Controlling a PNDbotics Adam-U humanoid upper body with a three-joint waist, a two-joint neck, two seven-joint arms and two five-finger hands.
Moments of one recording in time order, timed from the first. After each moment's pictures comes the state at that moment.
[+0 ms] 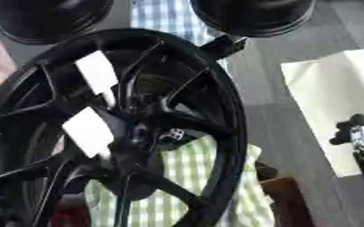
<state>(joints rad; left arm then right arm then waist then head) -0.80 1.06 -0.15 -1.99 -0.06 0.09 -0.28 0.02 -0.42 -0.12 -1.99 -0.10 0.00 -0.33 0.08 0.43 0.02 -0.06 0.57</state>
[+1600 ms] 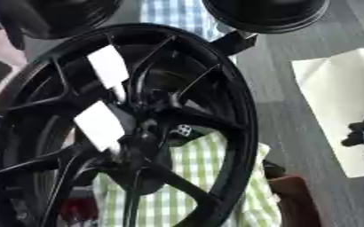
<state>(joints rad) -1.02 0.98 -0.39 -1.99 0.04 0.03 -0.70 0.03 -0.42 -0.12 -1.99 -0.10 0.00 -0.33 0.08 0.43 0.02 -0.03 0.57</state>
